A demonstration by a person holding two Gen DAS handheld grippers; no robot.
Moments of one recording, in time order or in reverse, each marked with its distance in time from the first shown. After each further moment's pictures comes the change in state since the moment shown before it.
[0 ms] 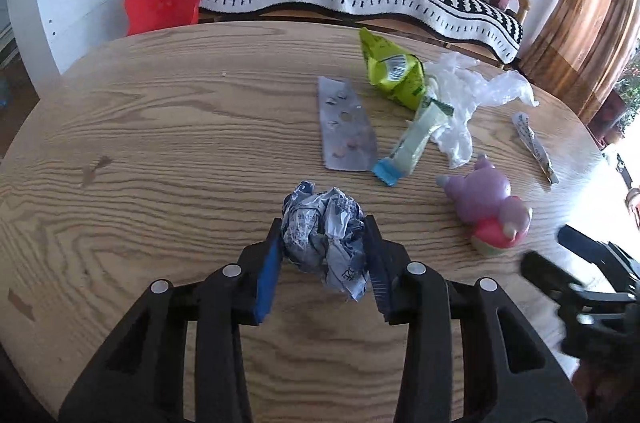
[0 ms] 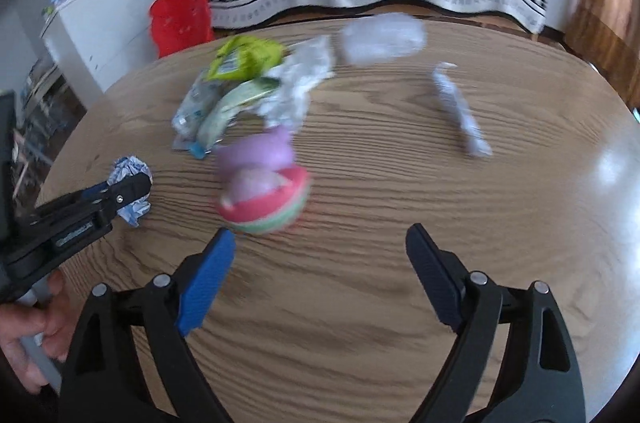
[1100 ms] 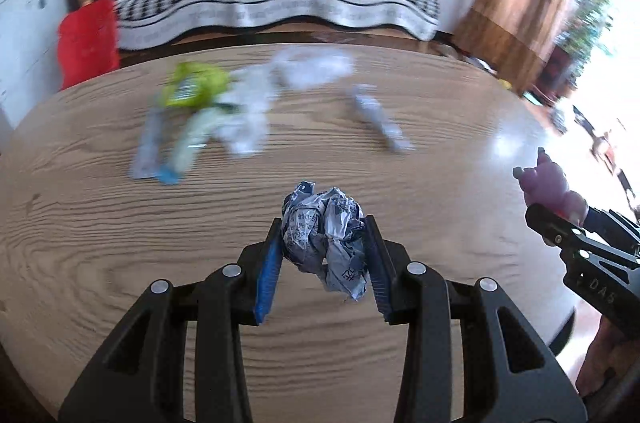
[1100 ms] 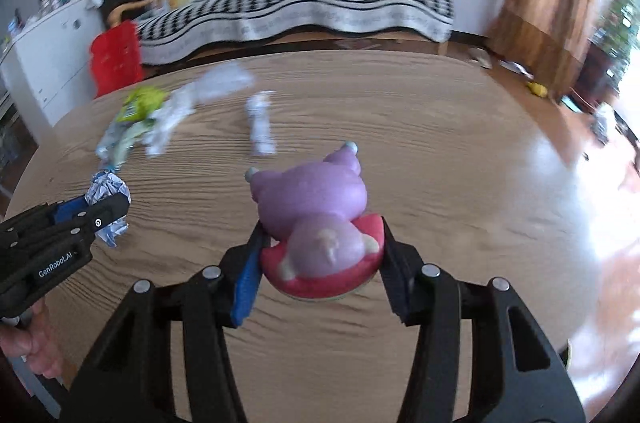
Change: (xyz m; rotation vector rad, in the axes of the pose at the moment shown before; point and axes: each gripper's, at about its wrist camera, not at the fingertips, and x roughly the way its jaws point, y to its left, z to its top) left arm -0.043 -0.177 -0.033 0.199 -0.022 -0.170; right arm -0.121 -0.141 -0.044 0.120 -0.101 -0.242
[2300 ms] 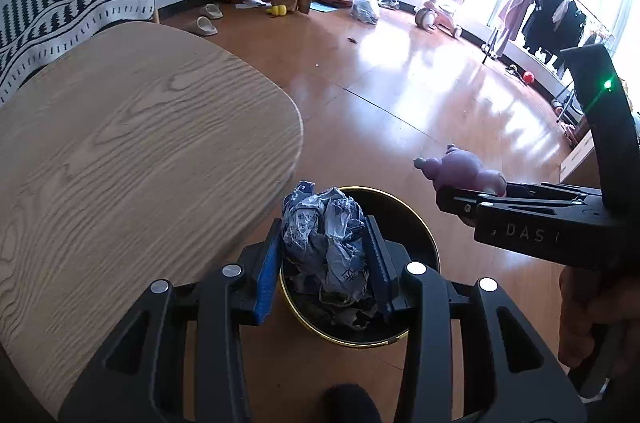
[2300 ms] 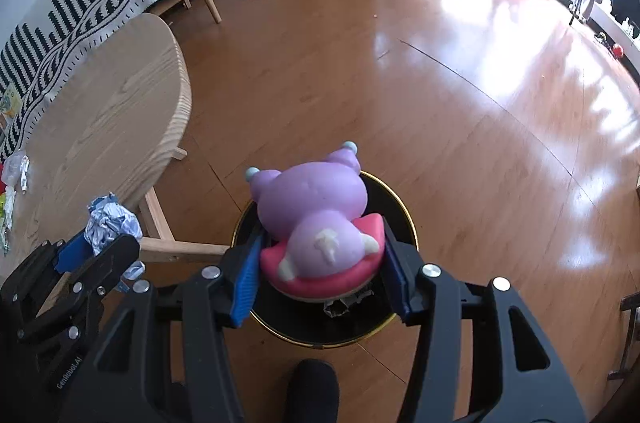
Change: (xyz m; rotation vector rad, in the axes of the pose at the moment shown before) left arm 0.037 -0.392 -0.112 0.524 0.112 -0.492; right arm -0.102 -0.364 -0.201 0.583 0.199 -0.287
